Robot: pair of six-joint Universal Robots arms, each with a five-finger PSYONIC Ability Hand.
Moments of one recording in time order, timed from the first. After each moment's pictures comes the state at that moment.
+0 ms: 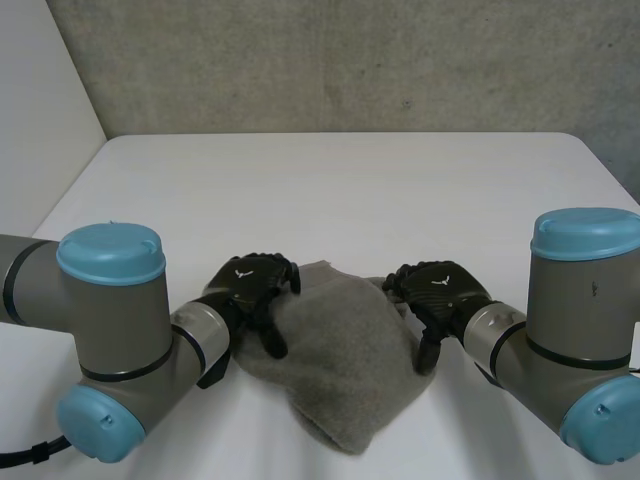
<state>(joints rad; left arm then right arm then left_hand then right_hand) 4.17 -2.06 -1.60 3.24 -1.44 3.10 2.04 -1.13 1.61 0.04 1.42 2.85 0.35 0.35 0.34 0.34 0.18 0.23 0.25 0.25 0.26 0.06</state>
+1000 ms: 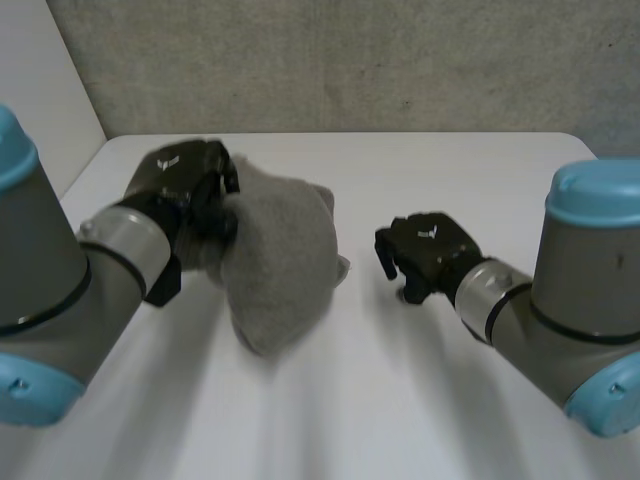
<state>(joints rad) 4.20 -1.76 -1.51 3.14 -1.63 3.00 2.08 -1.20 1.52 0.04 1.38 2.88 1.24 1.30 1.32 1.36 1.08 0.81 0.81 0.82 0.82 0.65</state>
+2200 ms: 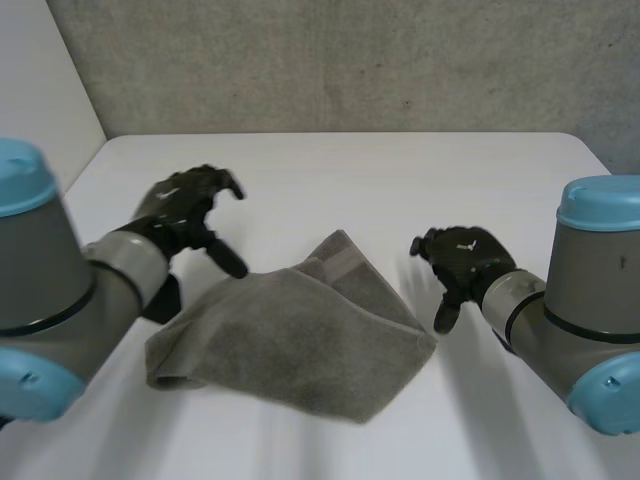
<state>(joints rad) 4.27 -1.84 -1.55 3.19 -1.53 2.91 2.01 -1.17 1.55 0.05 1.49 2.87 0.26 0.26 0.26 0.27 0.06 0.31 0.29 0.31 0.30 0.15</state>
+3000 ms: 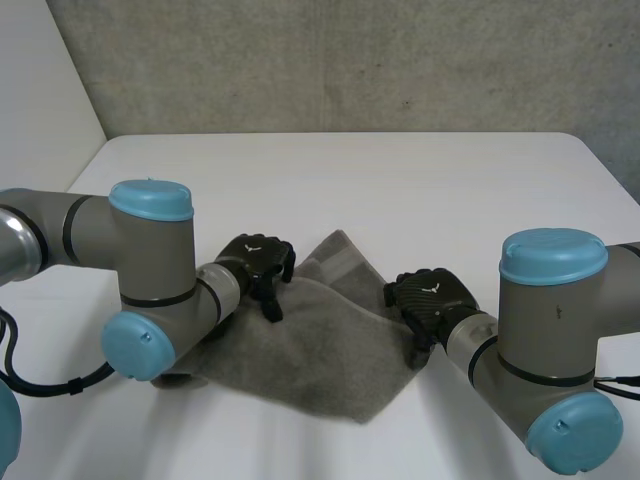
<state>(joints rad) 4.20 -2.32 -1.21 3.04 -1.44 3.28 2.10 -1.07 1.61 -0.03 1.51 2.86 0.55 0.54 0.54 0.53 0.37 0.45 0.45 0.45 0.45 0.29</state>
